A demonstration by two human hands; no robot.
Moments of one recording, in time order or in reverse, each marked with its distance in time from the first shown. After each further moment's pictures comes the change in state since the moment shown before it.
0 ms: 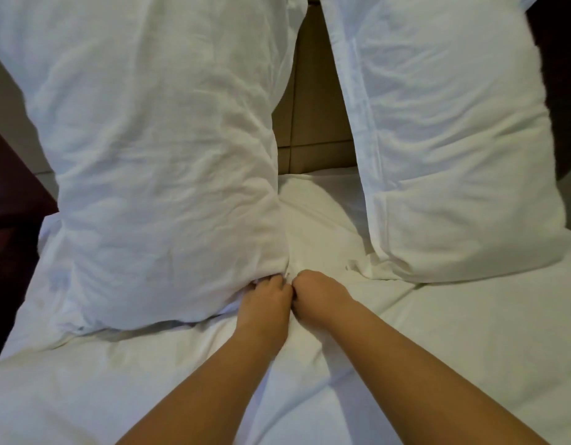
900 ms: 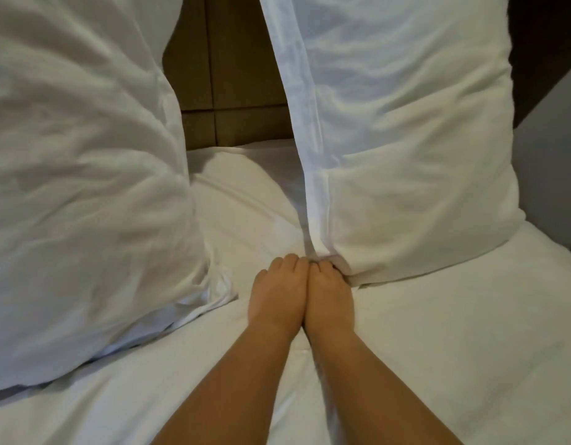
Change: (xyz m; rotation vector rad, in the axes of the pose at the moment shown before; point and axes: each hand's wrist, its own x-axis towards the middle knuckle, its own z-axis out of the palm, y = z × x) left_hand 0.103 0.119 0.070 -0.229 0.205 0.144; right_hand 0.028 0.134 0.079 -0.004 0.477 0.361
